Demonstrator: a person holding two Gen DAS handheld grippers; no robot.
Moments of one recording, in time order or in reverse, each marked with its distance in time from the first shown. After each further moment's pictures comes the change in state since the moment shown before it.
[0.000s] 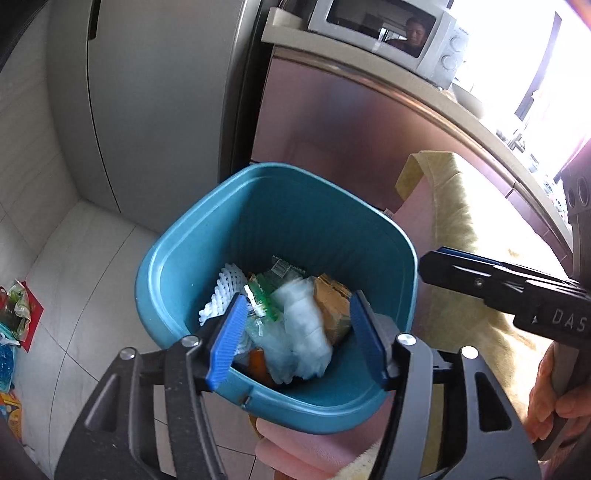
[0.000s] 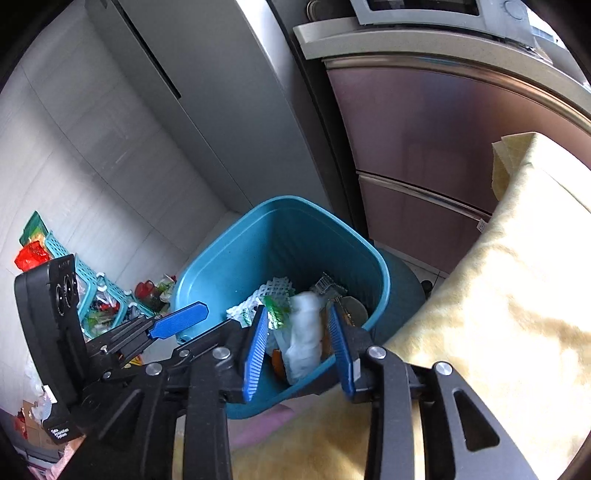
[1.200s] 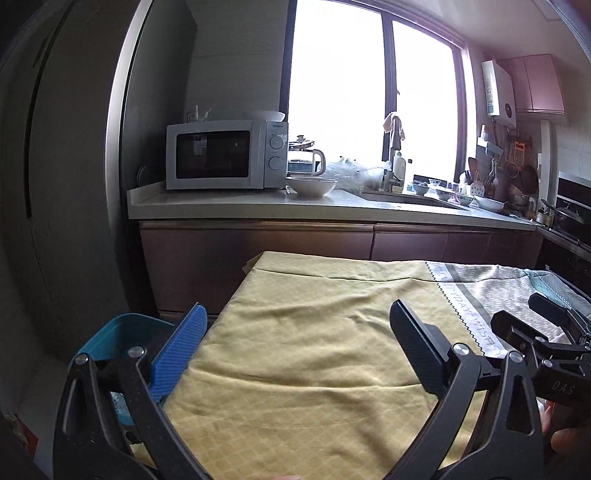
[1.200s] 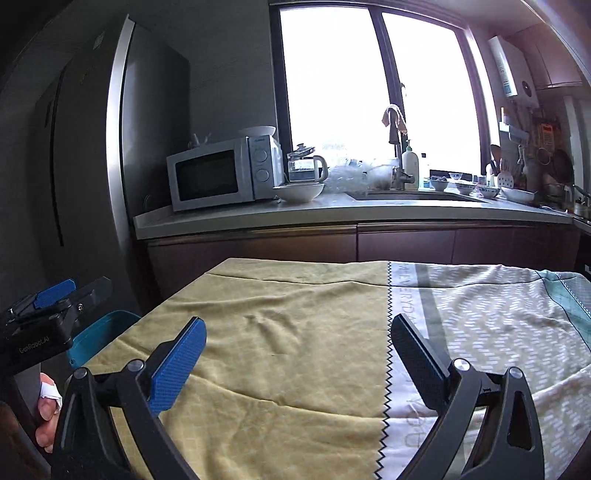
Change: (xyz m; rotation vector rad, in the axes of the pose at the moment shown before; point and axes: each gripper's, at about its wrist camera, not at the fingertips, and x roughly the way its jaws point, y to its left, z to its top) left arm -0.137 -0.234 -0.081 0.387 -0.513 -0.185; right arm -0.281 -0.074 -0.227 0.163 -0.735 -0.672
